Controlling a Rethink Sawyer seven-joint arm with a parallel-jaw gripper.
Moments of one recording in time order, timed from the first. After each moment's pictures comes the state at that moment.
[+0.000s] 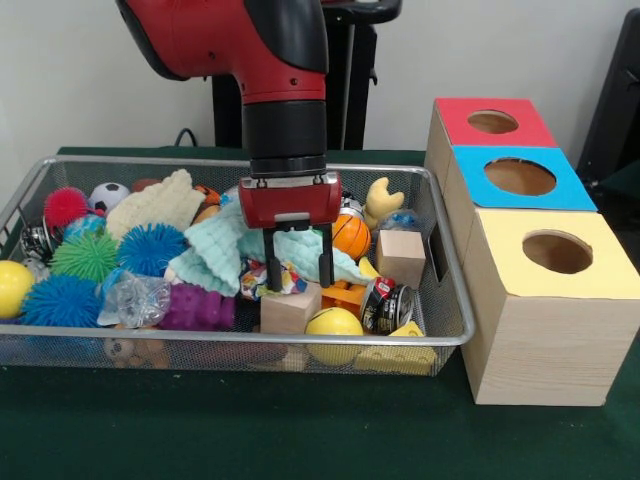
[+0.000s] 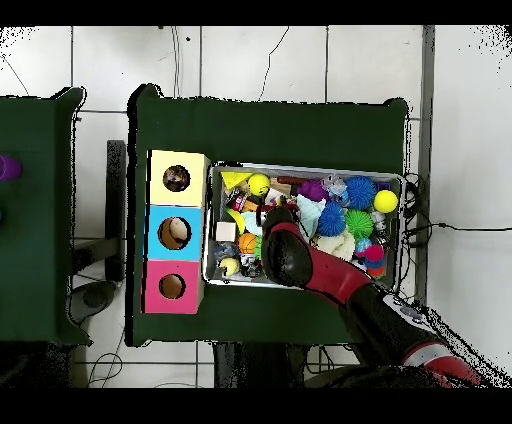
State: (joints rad) arm -0.62 -0.47 0.31 1.93 -0.07 -0.27 1.23
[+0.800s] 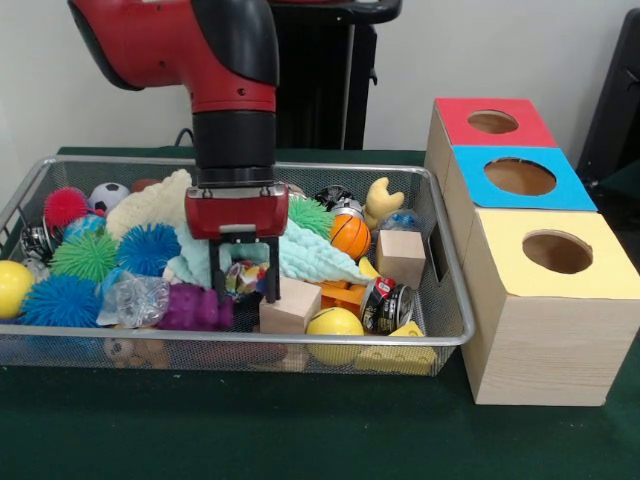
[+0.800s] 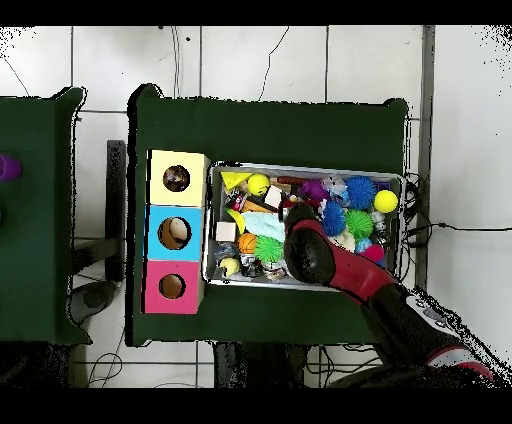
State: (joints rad) arm -0.71 -0.43 0.32 1.86 -0.17 -0.27 1.23
